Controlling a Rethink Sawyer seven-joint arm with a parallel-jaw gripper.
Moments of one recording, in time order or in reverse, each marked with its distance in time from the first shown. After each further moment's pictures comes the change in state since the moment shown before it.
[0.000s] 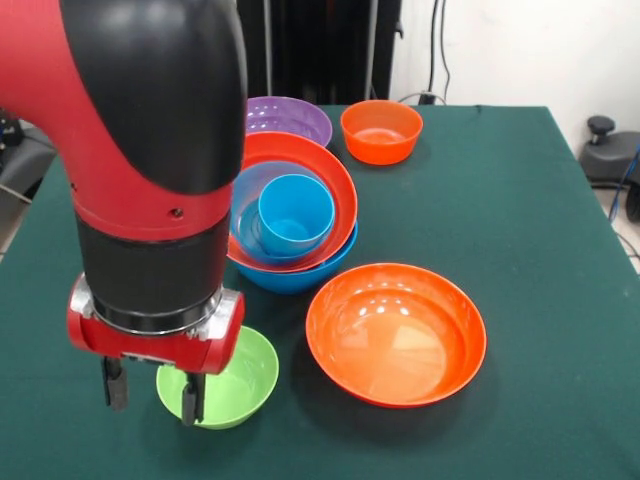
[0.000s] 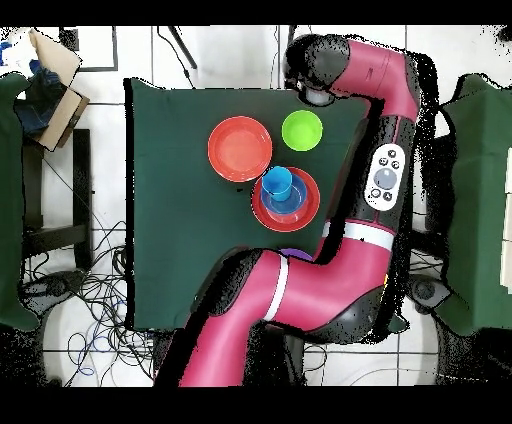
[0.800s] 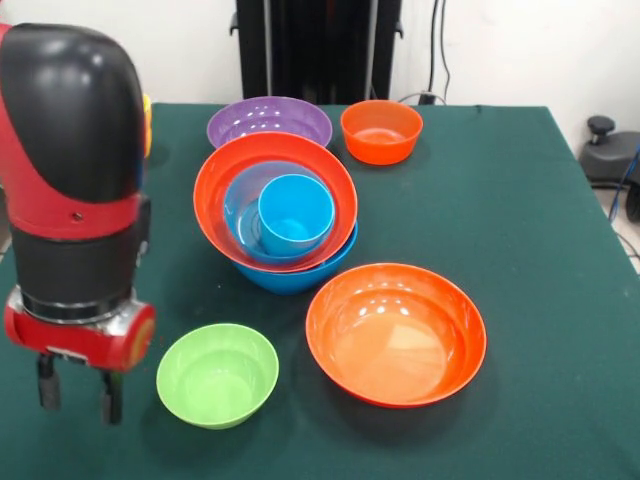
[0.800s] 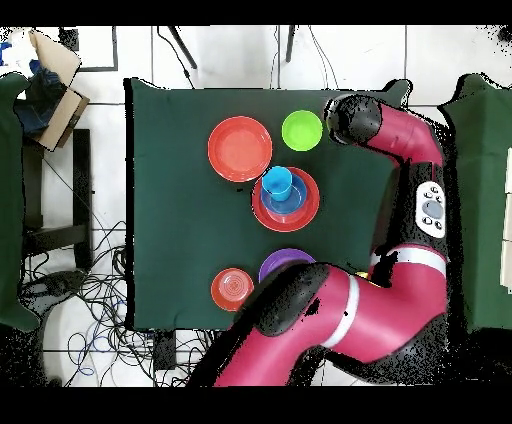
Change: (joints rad) arm -0.165 -0.186 0.031 0.619 0.028 -0.601 0.000
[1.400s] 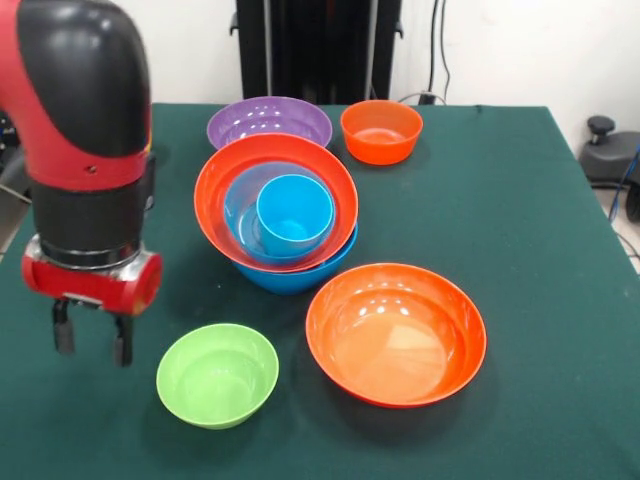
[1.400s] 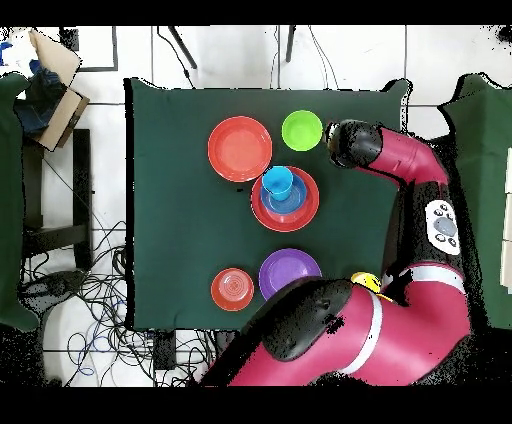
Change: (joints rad) arm -0.020 -0.115 -0.001 0.220 -0.053 -0.062 0.000
